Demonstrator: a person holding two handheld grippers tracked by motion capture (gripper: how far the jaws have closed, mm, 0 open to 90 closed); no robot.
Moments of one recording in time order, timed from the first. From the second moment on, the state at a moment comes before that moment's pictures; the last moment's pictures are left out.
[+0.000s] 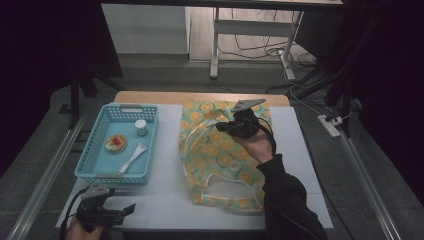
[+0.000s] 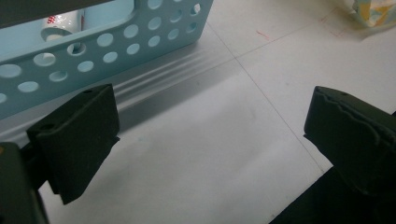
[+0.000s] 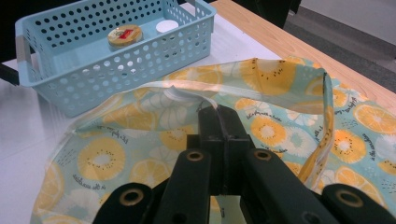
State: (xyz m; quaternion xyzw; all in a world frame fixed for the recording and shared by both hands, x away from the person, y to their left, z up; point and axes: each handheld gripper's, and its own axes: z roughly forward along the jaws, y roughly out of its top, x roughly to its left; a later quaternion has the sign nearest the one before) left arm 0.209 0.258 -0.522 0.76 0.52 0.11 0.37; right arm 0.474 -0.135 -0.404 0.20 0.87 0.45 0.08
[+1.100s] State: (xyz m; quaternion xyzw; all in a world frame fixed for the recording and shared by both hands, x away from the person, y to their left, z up) left arm 0.204 0.277 -0.505 0.75 0.50 0.12 0.42; right arm 0.474 -0.136 -0.414 0.20 0.87 0.44 0.08
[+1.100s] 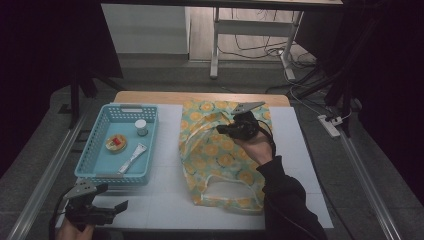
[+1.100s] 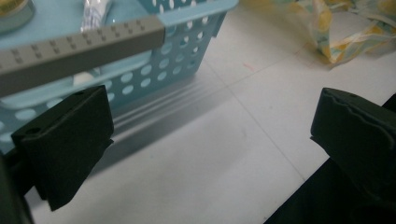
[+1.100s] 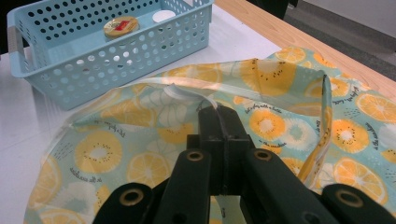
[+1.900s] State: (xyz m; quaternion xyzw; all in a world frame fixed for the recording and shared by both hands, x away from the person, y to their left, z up) left arm 0.230 0.287 -0.481 0.75 0.48 0.11 0.44; right arm 0.476 -0.137 -0.417 0.21 0.87 0.44 0.07
